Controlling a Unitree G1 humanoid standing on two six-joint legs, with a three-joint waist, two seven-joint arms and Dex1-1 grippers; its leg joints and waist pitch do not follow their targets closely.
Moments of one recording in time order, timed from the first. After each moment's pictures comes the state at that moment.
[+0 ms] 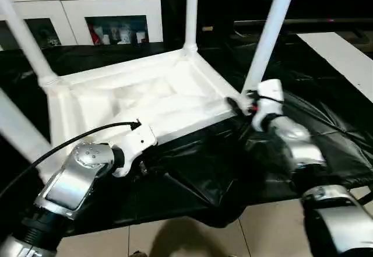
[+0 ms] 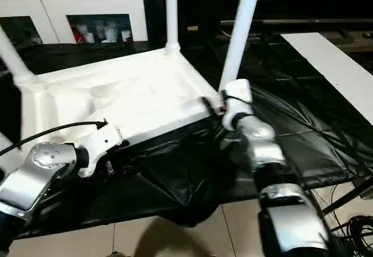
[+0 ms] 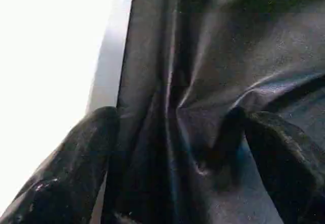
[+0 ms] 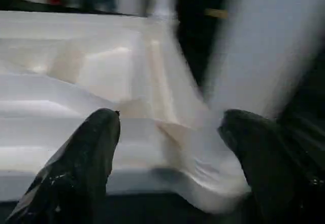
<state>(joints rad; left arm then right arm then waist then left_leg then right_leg) -0.32 0.55 -0.26 0.01 0.02 0.51 -0.88 -0.71 -0.27 -0.04 0.93 0.15 -0.08 0.36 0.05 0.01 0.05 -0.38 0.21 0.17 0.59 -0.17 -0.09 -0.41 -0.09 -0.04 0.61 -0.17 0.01</state>
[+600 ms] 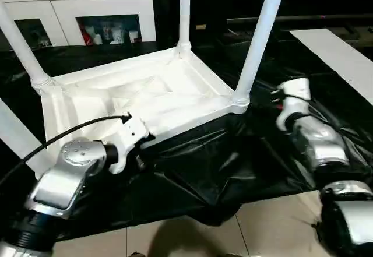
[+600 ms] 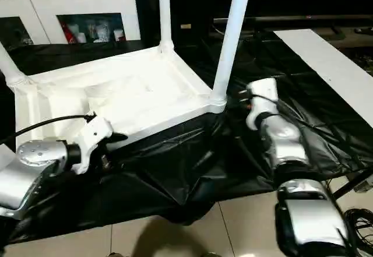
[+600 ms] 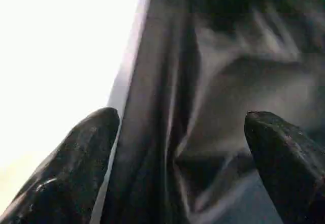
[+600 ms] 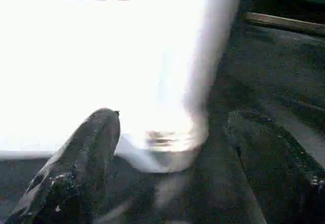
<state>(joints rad) -0.30 0.48 -0.15 -0.04 -0.10 0.53 -0.87 -0.70 -0.34 -0.02 0.97 0.15 -0.13 0.58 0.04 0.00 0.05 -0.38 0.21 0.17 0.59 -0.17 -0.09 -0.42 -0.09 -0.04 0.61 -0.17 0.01</state>
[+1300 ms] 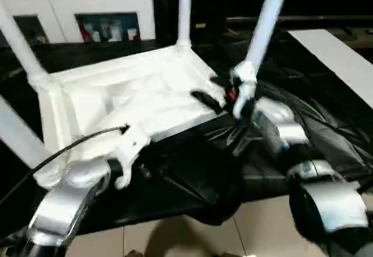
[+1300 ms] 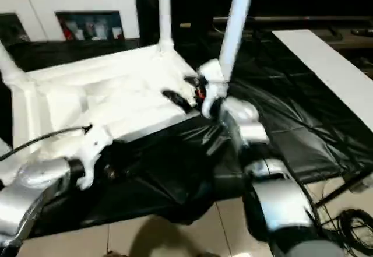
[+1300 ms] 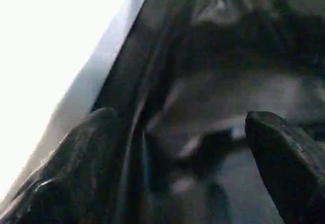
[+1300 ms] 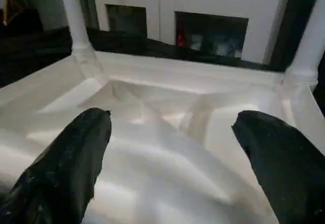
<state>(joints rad) -0.11 0.47 -0.13 -0.28 -0.12 0.68 -0.73 -0.93 -0.16 -0.01 1.05 0.22 -0.11 0.77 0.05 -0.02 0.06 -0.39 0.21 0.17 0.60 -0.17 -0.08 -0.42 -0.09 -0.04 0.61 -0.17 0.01</state>
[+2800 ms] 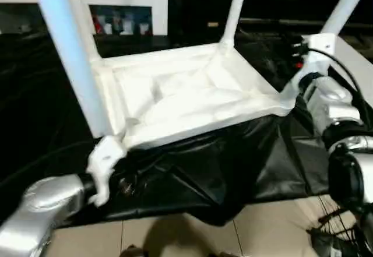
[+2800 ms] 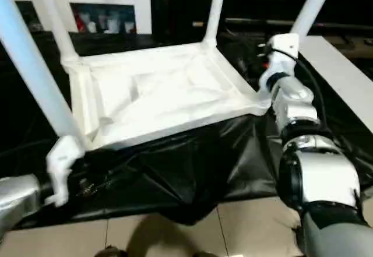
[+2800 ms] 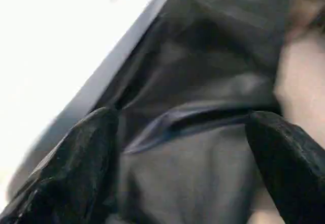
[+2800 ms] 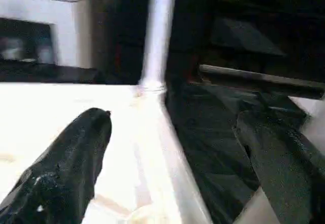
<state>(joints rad) 0.08 0.57 0.06 -0.41 -0.37 0.57 -0.89 -1.06 -0.40 -0.16 1.31 0.14 -0.21 0.42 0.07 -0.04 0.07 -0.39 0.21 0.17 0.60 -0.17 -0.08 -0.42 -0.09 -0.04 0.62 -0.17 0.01</state>
